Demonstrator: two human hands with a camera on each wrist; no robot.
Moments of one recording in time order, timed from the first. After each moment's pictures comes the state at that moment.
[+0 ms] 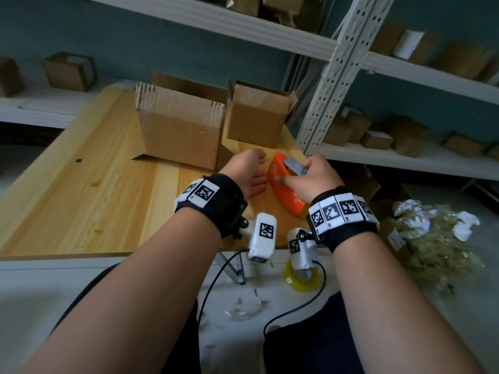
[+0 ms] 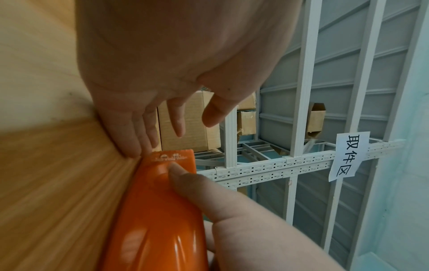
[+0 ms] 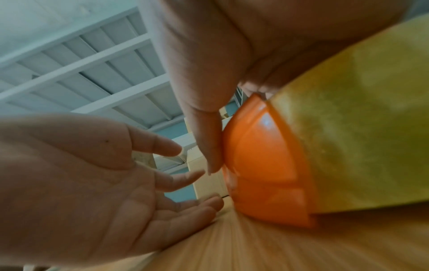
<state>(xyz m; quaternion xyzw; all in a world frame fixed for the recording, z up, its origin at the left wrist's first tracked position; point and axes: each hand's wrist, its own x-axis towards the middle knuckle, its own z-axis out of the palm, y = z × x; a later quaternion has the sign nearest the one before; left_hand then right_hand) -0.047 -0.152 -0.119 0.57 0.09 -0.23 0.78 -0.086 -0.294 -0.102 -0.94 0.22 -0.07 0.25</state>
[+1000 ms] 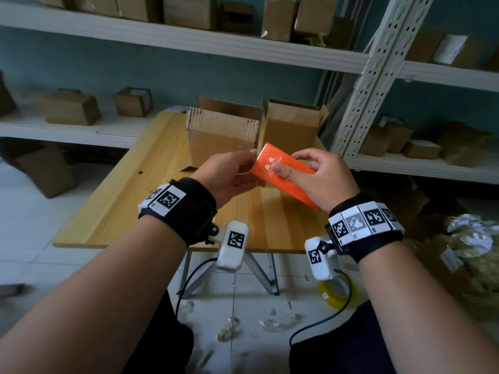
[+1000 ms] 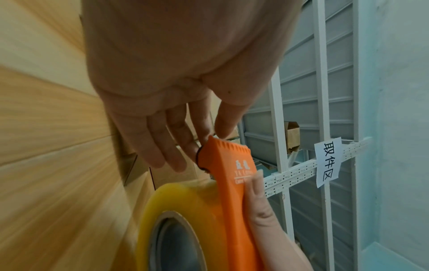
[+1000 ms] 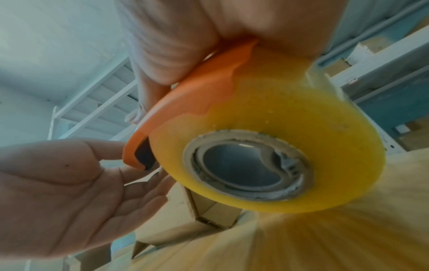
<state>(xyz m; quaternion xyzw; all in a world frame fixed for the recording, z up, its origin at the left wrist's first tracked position) -0.068 -0.052 -0.111 0.61 0.01 -0.13 0.78 -0.112 -0.252 -0.088 -0.91 -0.03 -0.15 0.38</state>
